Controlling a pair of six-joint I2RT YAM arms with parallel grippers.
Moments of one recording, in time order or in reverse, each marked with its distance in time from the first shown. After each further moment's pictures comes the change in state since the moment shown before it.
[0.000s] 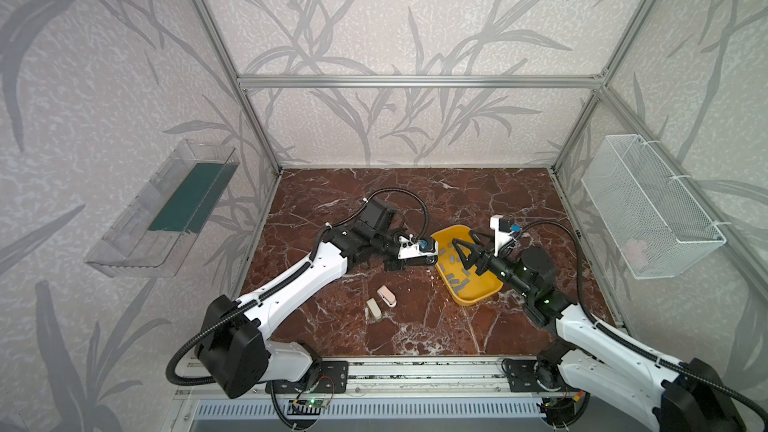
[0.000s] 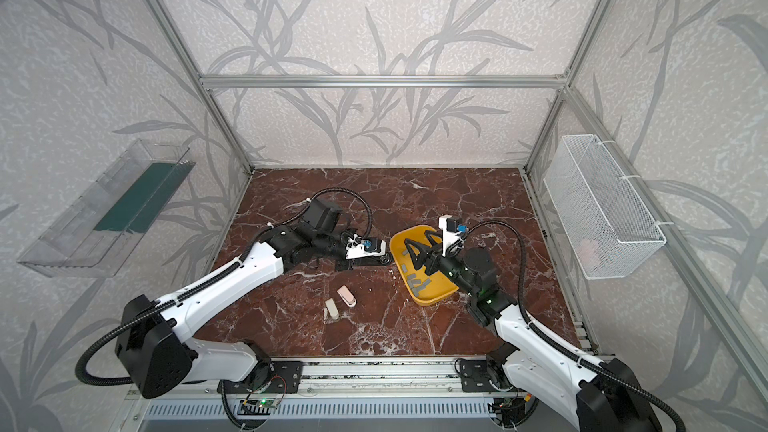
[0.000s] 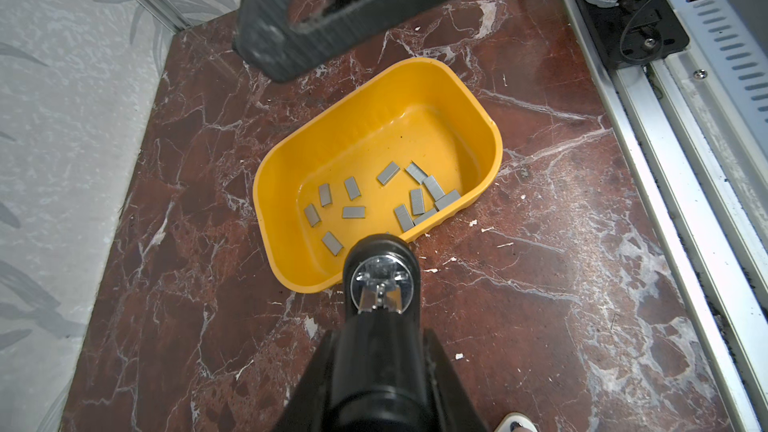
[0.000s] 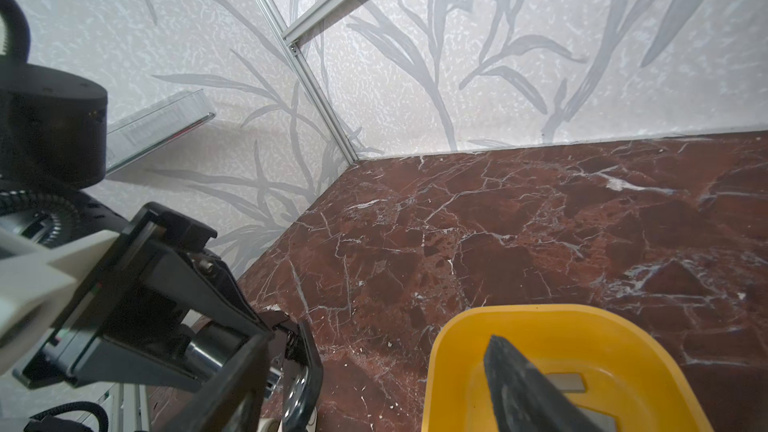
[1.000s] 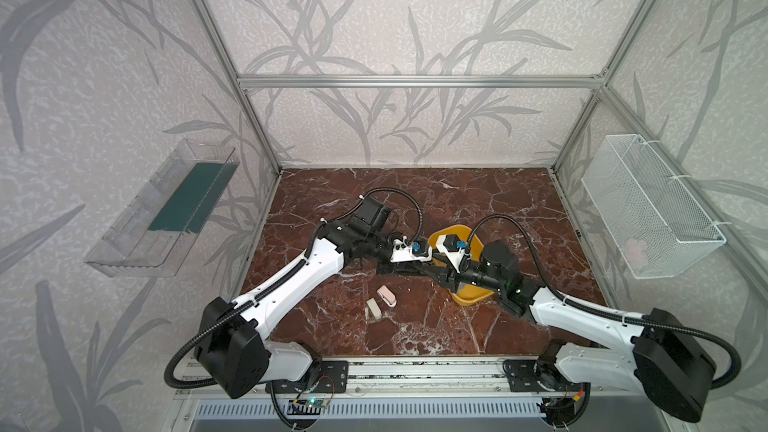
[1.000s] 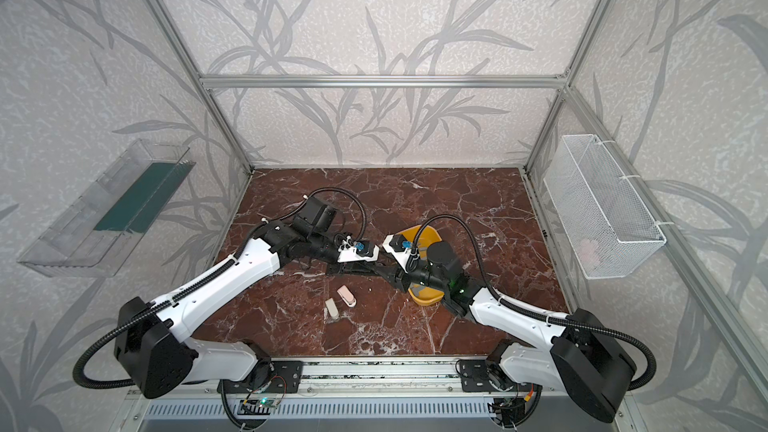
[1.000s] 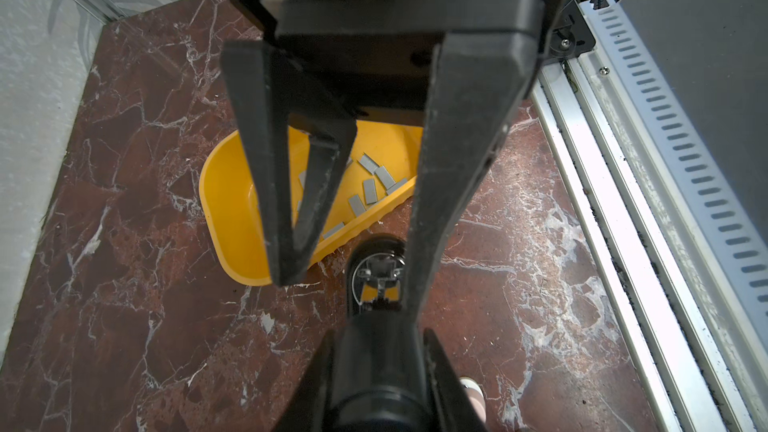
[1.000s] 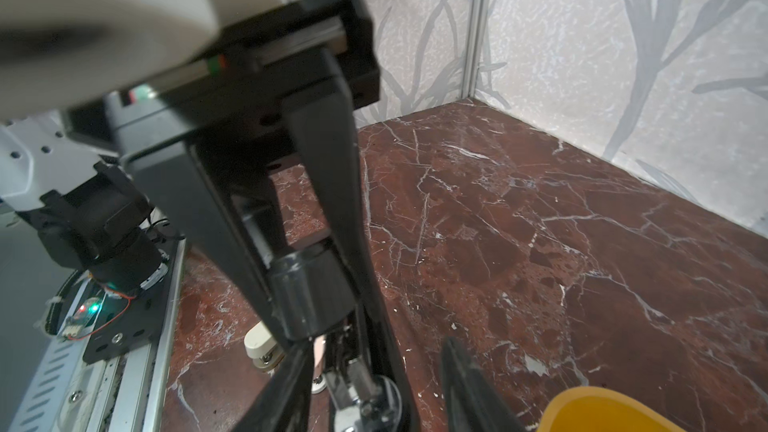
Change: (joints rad) left arm 0.042 -0.013 0.034 -0.173 0.103 0.084; right arm 0.220 0.269 0.155 -0.051 -0.202 -0.462
